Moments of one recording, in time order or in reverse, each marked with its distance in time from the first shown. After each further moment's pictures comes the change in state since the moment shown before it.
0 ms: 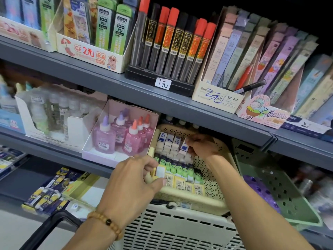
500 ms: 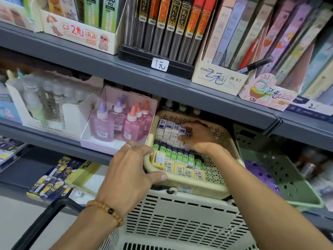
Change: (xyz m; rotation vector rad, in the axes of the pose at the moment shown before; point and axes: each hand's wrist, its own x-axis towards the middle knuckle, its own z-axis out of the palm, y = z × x) left_hand -0.002 -0.008 0.007 0.112 -0.015 0.016; right_hand -0.003 0.005 0.001 -0.652 -0.130 -0.306
